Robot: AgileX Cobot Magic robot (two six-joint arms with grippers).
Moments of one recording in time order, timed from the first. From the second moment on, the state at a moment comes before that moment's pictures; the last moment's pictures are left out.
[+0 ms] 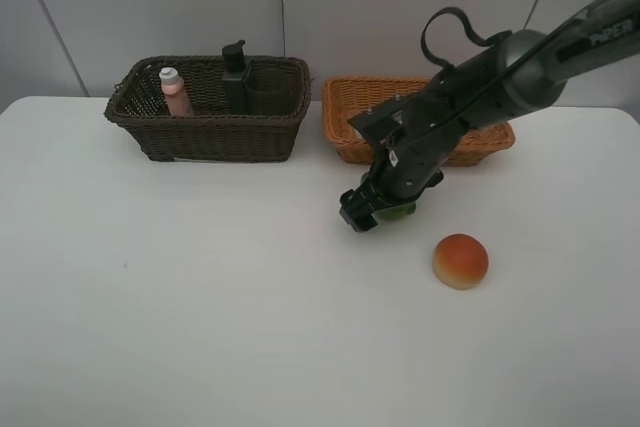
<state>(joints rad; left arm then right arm) -0.10 -0.01 -0.51 0.00 1.06 0.02 0.56 2.05 -1.14 -0.39 0.43 0.27</state>
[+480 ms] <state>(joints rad) -0.10 -0.01 -0.51 0.00 1.06 0.02 0.56 2.06 -1.15 -0.39 0.43 0.27</state>
